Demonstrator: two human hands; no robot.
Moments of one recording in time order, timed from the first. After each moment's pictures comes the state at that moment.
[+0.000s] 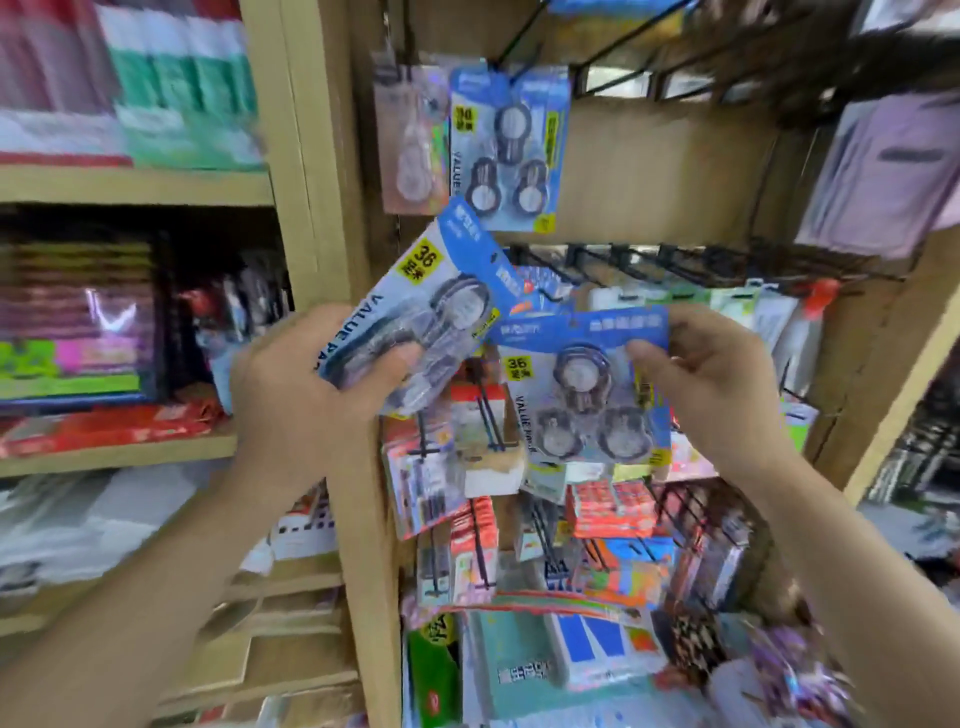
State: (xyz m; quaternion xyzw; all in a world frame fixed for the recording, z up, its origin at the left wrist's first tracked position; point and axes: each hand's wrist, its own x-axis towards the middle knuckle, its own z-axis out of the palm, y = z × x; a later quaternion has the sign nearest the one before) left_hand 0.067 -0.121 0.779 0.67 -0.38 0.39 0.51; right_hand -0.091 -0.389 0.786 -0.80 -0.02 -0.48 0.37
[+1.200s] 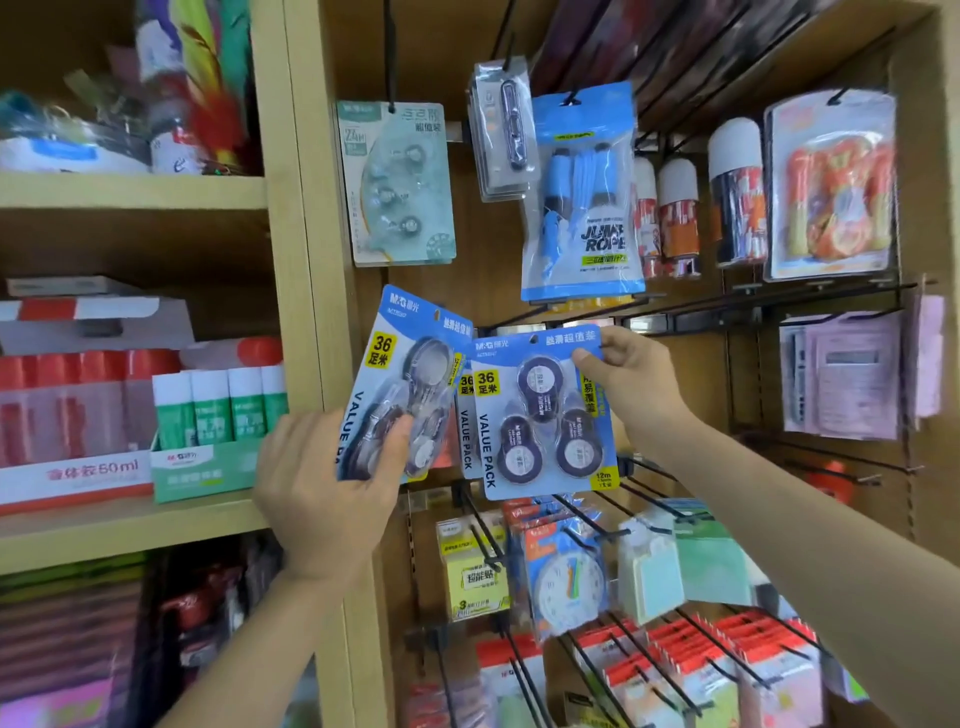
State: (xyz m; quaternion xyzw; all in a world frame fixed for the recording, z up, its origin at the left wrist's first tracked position) left_hand 0.191 -0.179 0.904 0.50 -0.33 0.68 0.42; right_hand 0.052 -0.425 0.965 -0.68 0.03 -0.54 0.49
